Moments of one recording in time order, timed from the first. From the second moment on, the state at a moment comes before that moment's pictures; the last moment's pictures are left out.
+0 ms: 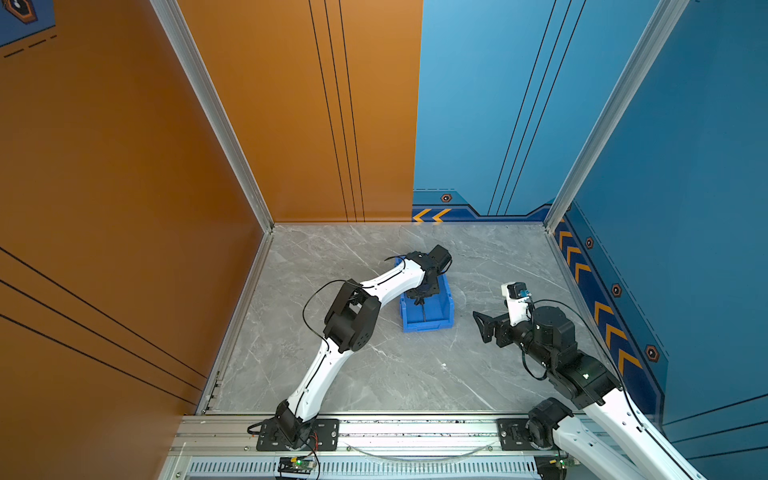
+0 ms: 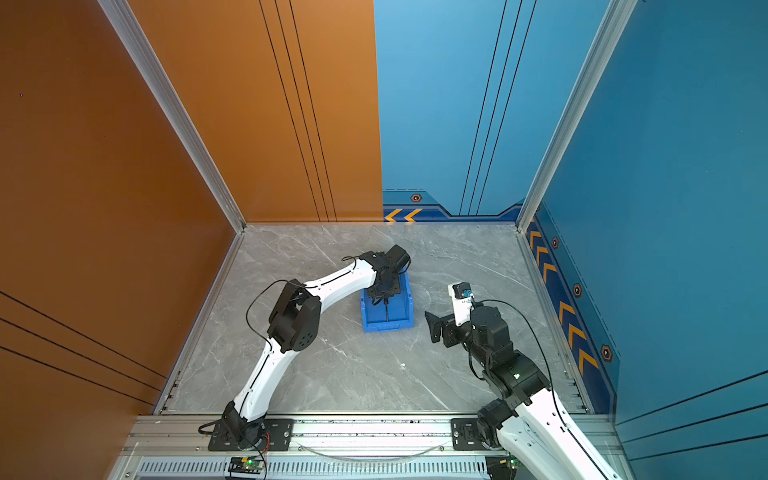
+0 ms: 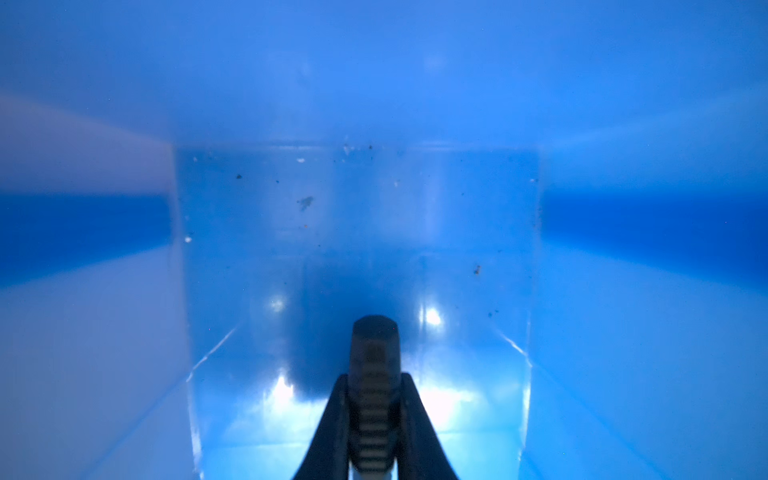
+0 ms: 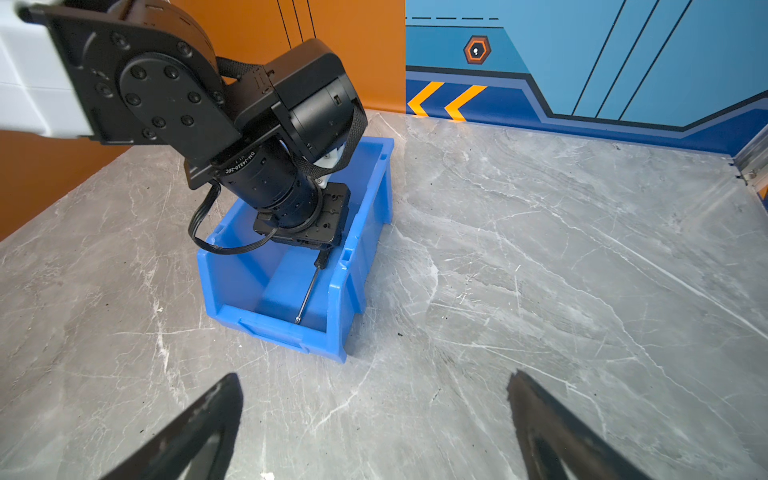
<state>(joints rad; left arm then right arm) -0.73 2.40 2.06 -0.93 -0.19 -0.85 0.48 0.60 0.60 -0.44 0.04 0.13</state>
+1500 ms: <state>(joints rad) -0.81 2.21 2.03 -0.94 -0.34 -0.82 0.48 0.38 0.60 -0.53 0.04 0.14</state>
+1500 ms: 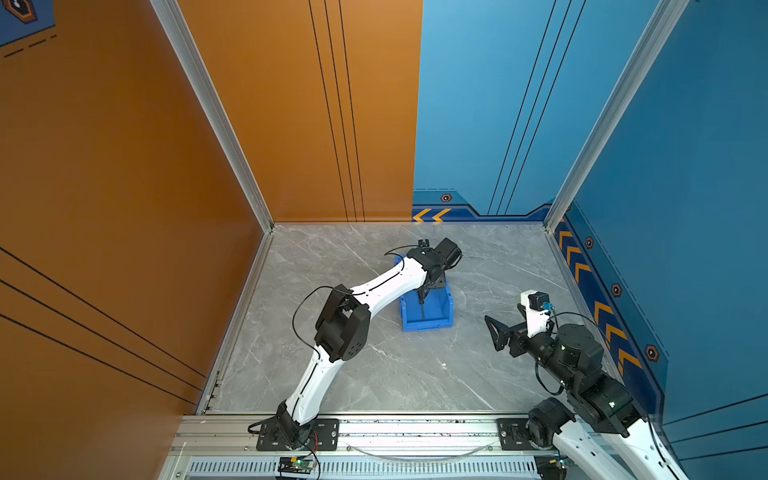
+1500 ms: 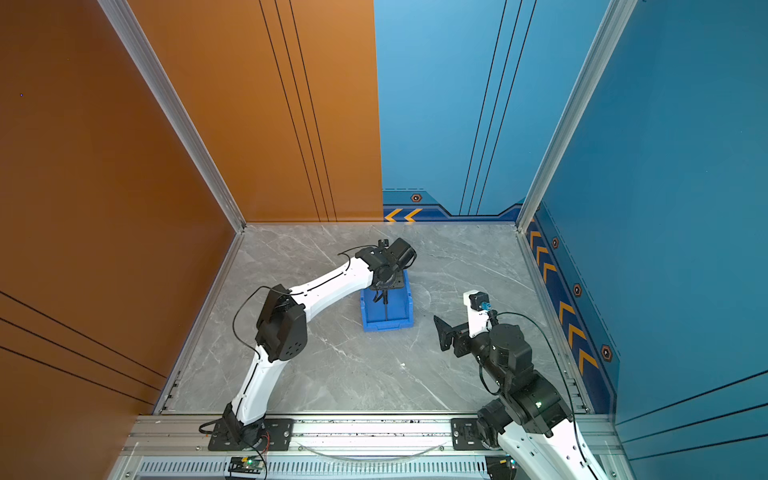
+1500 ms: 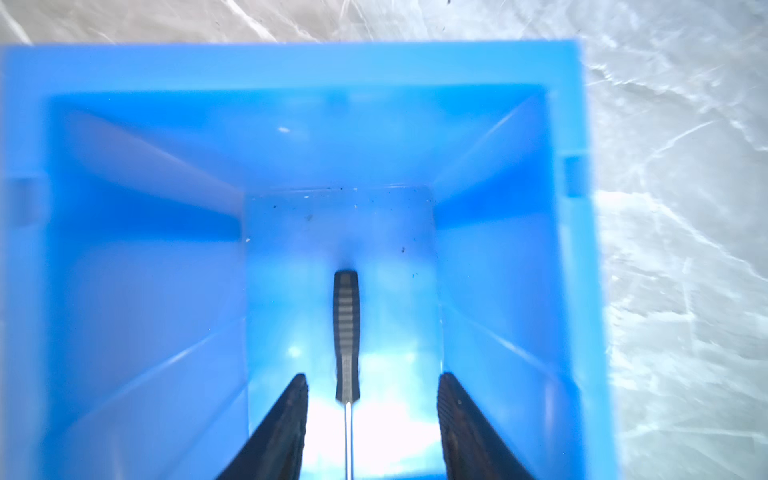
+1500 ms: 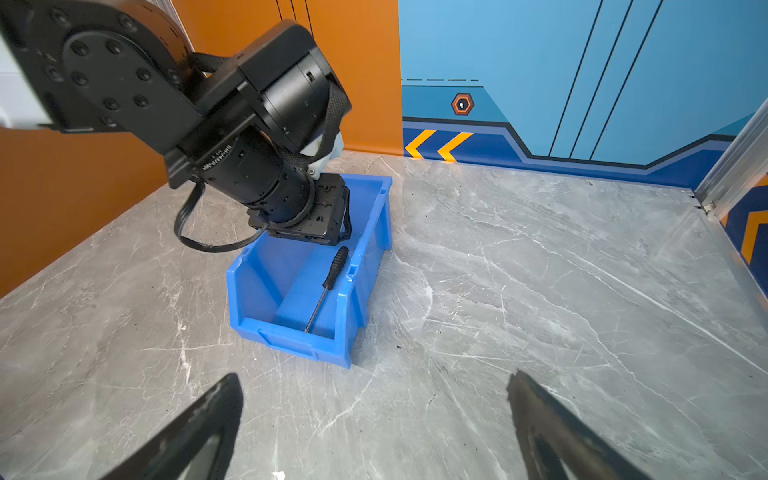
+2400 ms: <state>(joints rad) -0.70 1.22 1.26 -0.82 -0.48 -0.30 0.46 0.47 0.57 -0.48 0.23 0.19</state>
